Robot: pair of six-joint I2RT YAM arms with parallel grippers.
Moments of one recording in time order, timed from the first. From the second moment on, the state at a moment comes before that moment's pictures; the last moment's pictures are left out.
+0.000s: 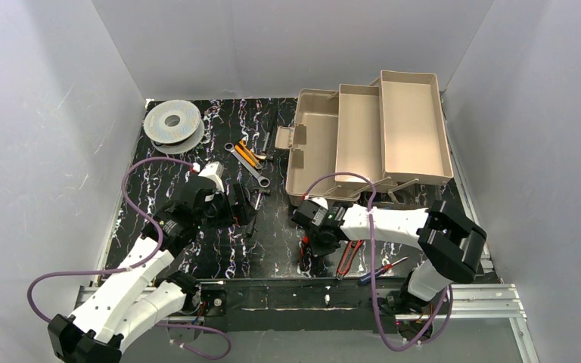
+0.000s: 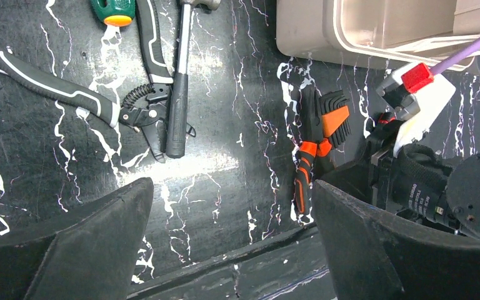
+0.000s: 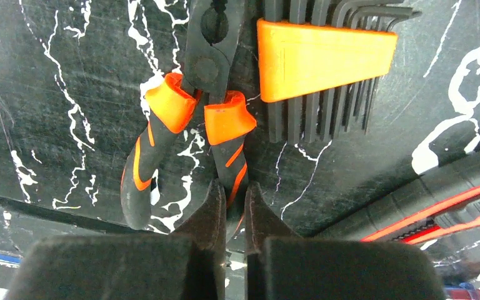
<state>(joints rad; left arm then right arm) -0.53 0.79 0.74 -0.69 0.02 -0.61 1.12 1.57 0.92 -0.68 0.15 0.78</state>
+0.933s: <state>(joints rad) -0.53 0.89 0.68 -0.60 -0.01 -0.59 0.65 1.44 1.60 -0.92 0.24 0.34</state>
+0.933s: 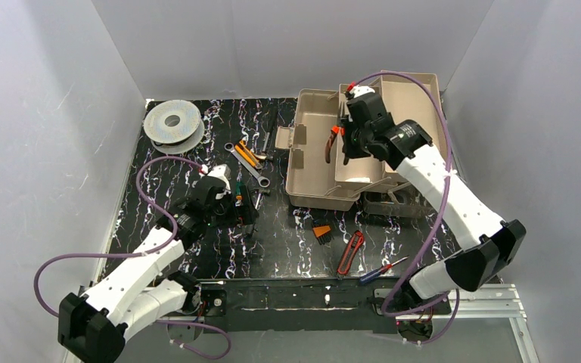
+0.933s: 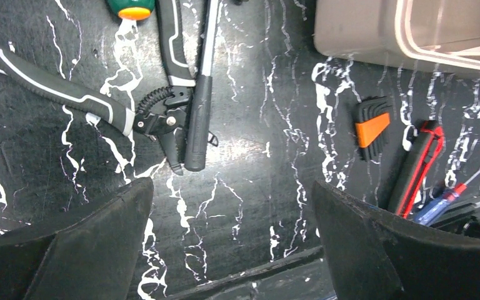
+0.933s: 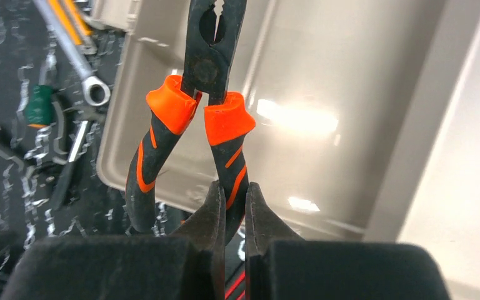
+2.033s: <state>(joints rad) -0.55 1.21 0.62 -0.41 -0.13 -0.47 0.49 1.42 1.65 -1.05 0.10 0.21</state>
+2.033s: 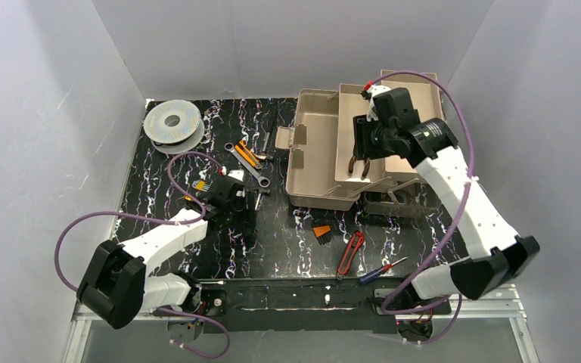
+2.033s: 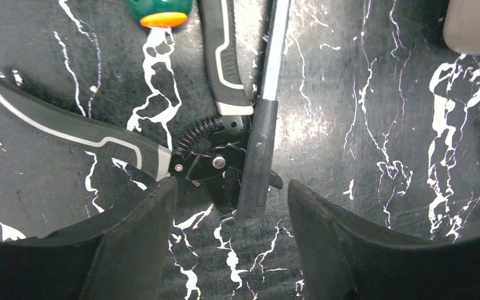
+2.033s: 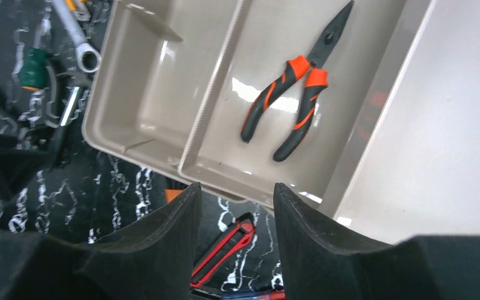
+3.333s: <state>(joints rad) -0.65 1.22 0.78 -0.60 -0.20 -0.46 0.49 1.03 1.18 -0.73 0.00 0.29</state>
